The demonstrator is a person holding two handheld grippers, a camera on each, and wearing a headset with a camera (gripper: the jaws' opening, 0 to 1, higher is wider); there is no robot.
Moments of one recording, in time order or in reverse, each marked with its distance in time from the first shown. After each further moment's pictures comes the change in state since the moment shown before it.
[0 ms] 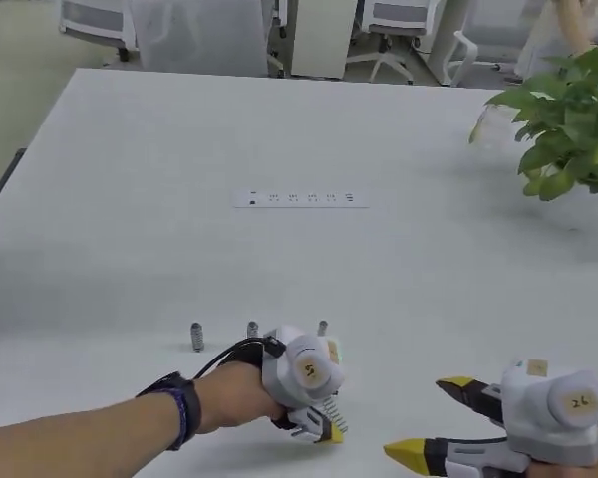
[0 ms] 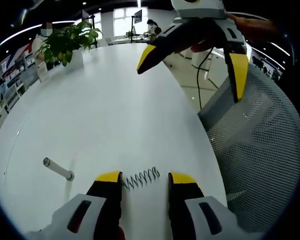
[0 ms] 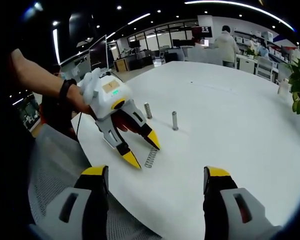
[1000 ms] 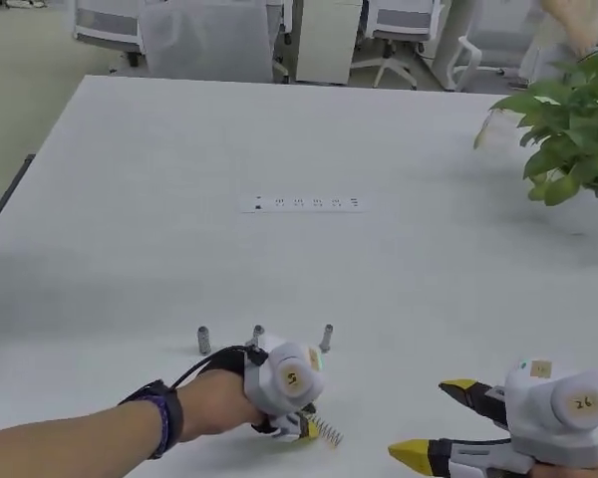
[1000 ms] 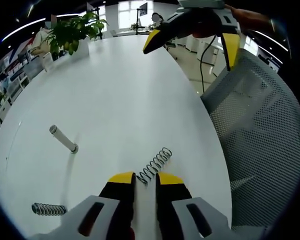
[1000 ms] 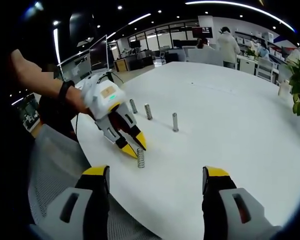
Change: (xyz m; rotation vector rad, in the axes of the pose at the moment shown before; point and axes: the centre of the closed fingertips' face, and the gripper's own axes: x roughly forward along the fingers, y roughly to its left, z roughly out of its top) left arm -0.019 0.001 -0.038 -0.022 0.060 0.035; right arm 0.002 0.002 0.003 -0.007 -0.002 -0.001
